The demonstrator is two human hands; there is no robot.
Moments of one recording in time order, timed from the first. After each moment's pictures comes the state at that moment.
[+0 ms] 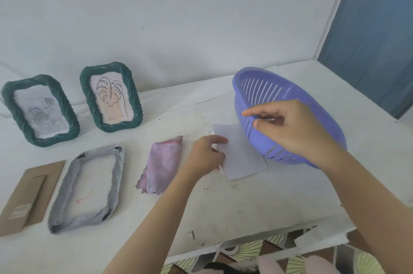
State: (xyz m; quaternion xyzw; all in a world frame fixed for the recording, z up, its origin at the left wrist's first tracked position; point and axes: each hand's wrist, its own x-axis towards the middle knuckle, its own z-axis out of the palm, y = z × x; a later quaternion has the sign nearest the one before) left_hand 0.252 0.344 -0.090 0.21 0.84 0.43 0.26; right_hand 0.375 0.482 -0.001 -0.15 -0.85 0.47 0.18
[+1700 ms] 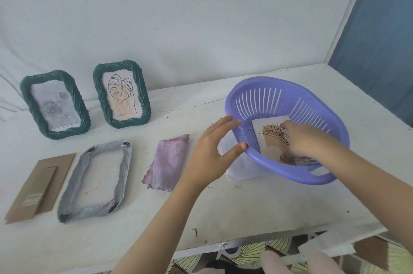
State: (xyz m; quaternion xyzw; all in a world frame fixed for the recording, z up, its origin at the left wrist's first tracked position) left_hand 0.275 0.329 -0.075 0.40 0.79 0.46 0.04; right_hand 0.354 0.521 -0.039 -0.31 -0.92 0.12 -0.18
